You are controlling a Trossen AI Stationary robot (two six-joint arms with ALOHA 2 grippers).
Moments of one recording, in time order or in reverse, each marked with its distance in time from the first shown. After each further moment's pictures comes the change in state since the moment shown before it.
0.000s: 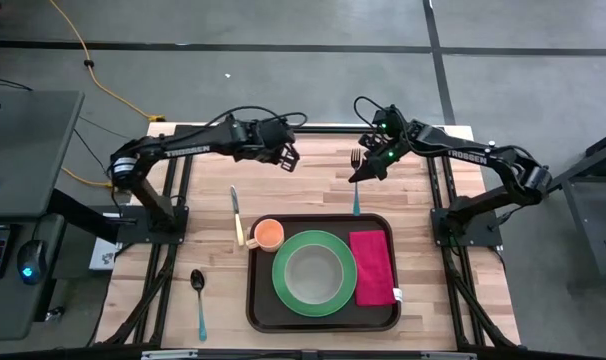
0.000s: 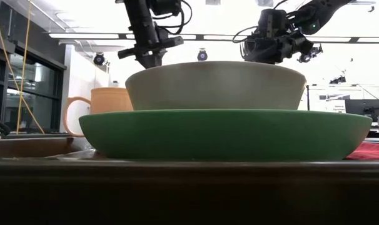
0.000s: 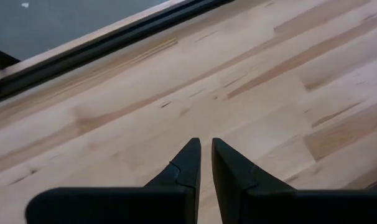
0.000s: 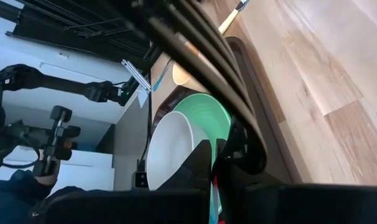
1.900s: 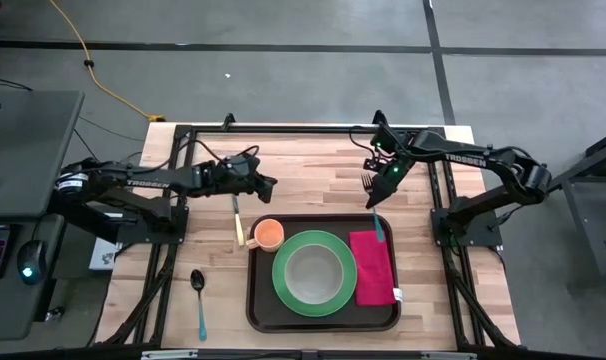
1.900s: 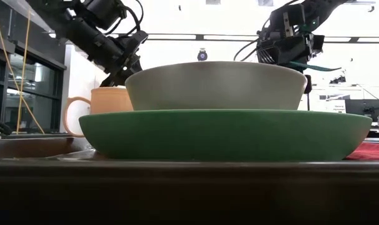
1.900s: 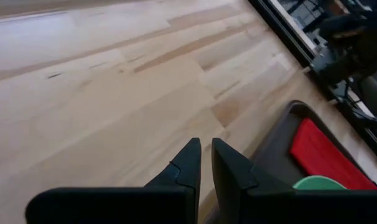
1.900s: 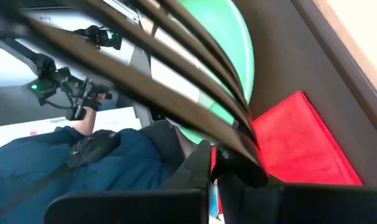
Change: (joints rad) left arm -0.095 -0.431 -0.868 0.975 0.209 -0.004; right arm 0.087 0.001 -0.004 -0.431 -0.023 -0.045
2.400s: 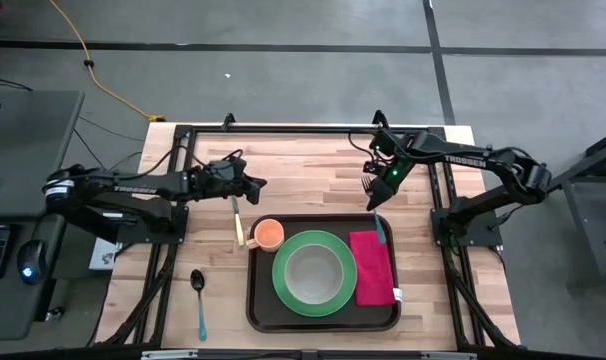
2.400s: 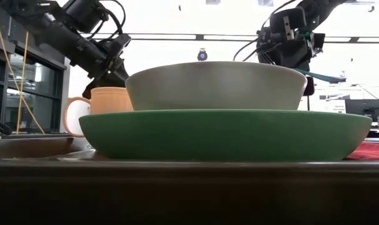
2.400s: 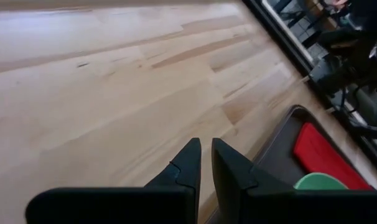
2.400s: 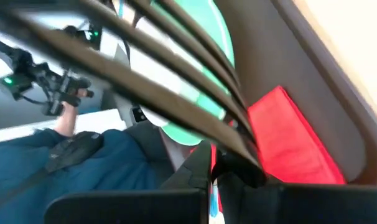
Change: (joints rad) left arm 0.001 -0.153 -0.156 0.056 -0.026 -0.030; right arm 0.027 0.000 -0.006 -0.012 0.086 0.012
